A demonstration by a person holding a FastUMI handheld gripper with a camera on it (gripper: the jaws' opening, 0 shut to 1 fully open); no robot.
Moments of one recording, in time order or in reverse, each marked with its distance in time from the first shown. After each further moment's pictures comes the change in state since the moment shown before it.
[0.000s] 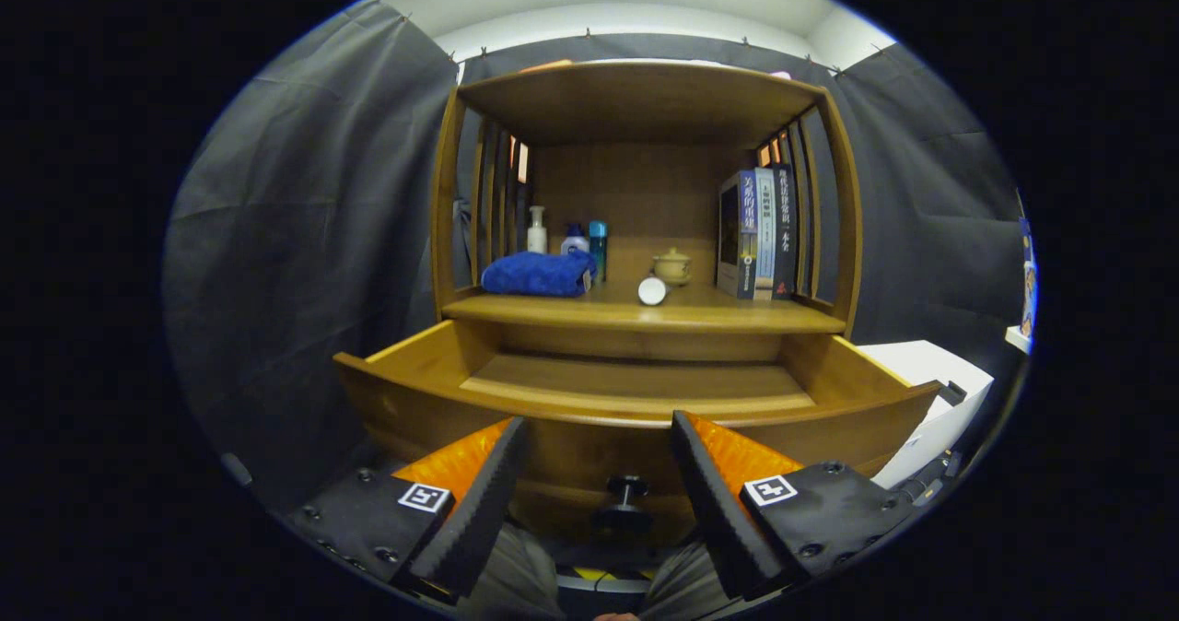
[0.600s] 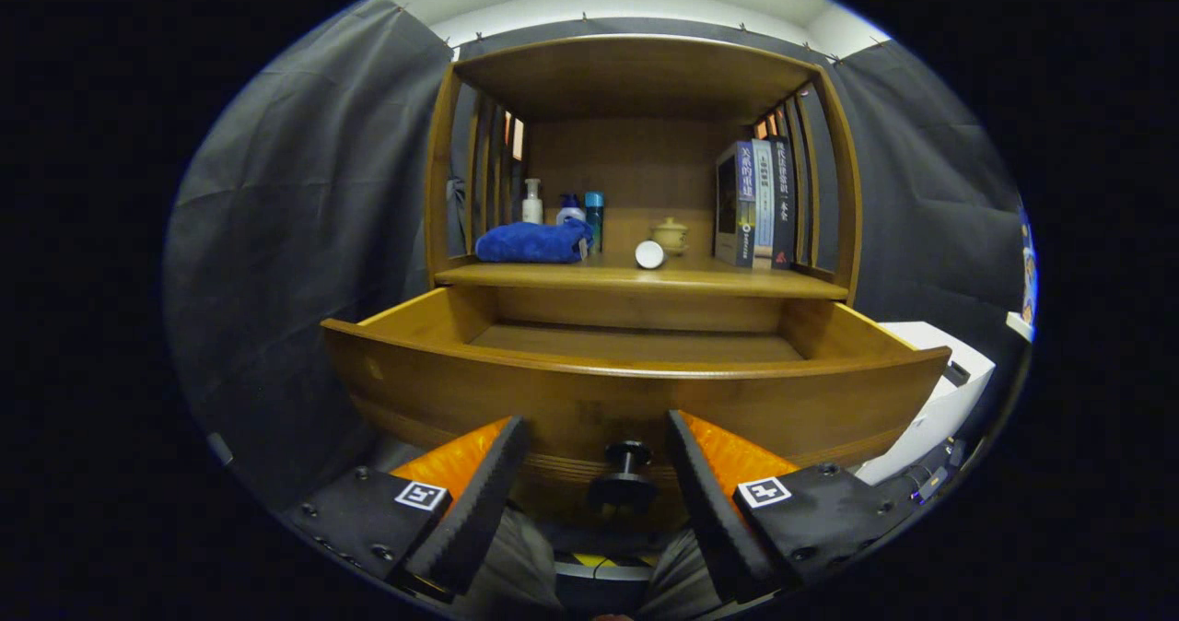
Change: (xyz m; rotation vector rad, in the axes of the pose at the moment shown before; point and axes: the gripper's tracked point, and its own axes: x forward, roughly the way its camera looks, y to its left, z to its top) arm 0.006 -0.009 -0.028 0.049 0.054 -0.029
